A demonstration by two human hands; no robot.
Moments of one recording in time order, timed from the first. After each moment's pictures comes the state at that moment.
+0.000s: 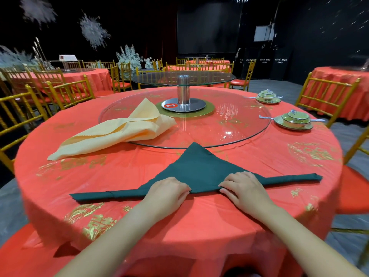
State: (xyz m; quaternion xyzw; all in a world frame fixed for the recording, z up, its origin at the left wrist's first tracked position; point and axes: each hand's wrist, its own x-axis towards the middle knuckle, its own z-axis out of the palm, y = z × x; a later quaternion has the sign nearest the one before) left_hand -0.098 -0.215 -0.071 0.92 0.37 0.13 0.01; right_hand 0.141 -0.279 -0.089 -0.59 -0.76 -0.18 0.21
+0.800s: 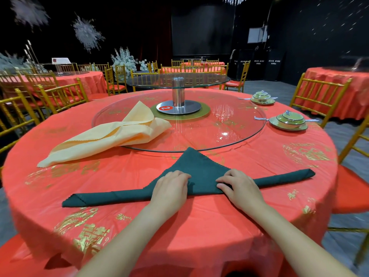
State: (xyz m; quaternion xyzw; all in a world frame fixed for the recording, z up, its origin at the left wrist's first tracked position) left_hand -0.064 -0.202 -0.071 0.87 0.45 0.18 0.04; right_hand 0.142 -0.263 -0.092 -0.71 -0.65 -0.01 0.25
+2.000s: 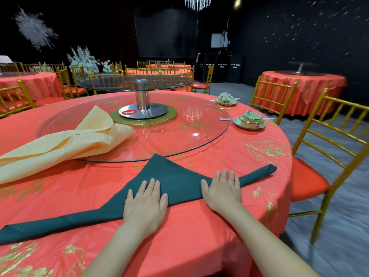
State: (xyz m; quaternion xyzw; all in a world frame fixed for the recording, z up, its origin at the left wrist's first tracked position) left_hand -0.036 -0.201 -0.094 0.86 0.51 0.05 0.06; right_hand 0.159 -0.259 -0.092 -0.90 -0.44 0.05 0.06
